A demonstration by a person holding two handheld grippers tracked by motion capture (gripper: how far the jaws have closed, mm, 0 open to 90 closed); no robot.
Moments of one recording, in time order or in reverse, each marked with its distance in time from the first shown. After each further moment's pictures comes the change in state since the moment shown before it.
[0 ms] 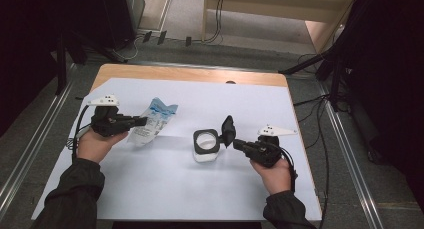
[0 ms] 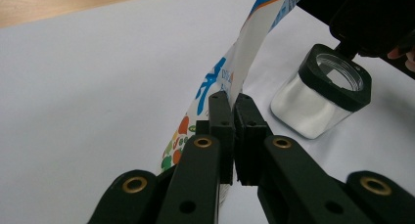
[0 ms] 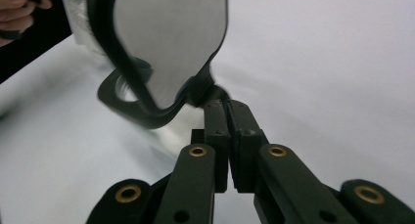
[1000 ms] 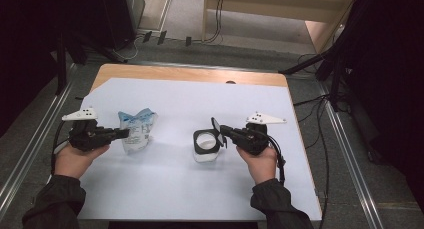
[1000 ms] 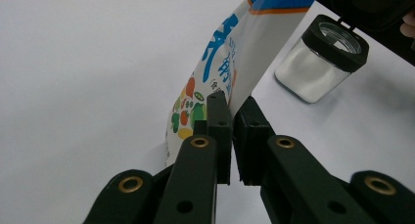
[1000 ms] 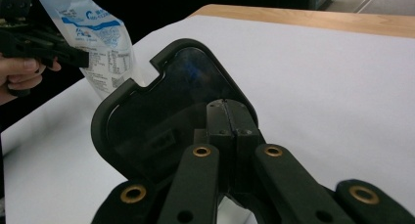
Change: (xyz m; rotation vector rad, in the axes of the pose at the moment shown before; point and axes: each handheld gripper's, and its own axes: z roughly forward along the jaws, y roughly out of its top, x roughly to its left) left arm 0.002 -0.037 -0.038 0.008 0.028 -0.037; right arm 0.022 0.034 0.024 -0.099 0.060 -0.035
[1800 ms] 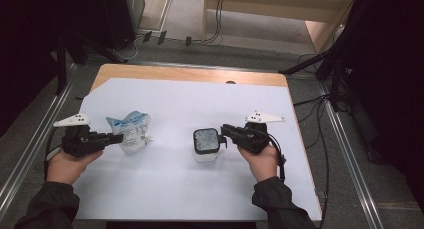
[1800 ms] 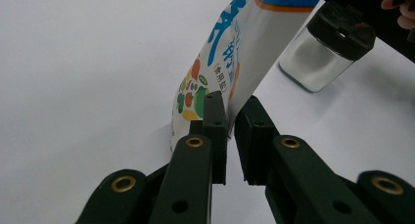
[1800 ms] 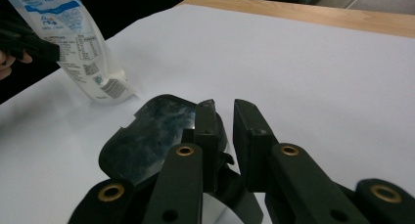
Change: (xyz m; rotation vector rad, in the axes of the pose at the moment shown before) left arm 0.004 -0.016 -0.012 -0.005 0.008 -0.030; right arm -0.010 0.000 0.001 0.032 -0.042 -0.040
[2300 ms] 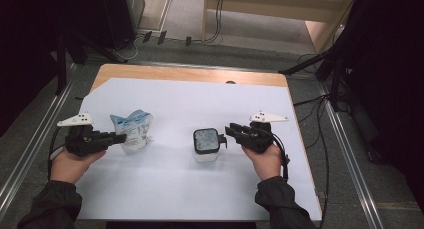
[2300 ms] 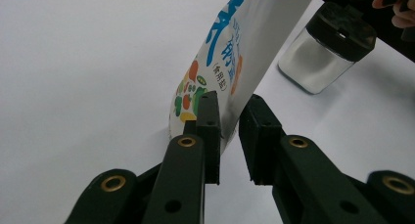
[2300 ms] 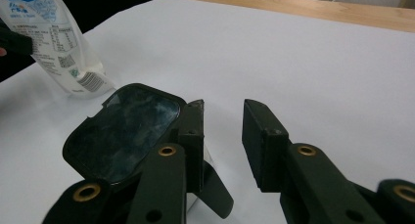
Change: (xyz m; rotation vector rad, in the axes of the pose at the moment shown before) left arm -0.001 0.001 0.007 -0.003 -0.002 0.012; right arm -0.013 -0.005 -0.002 0.020 -0.050 0.007
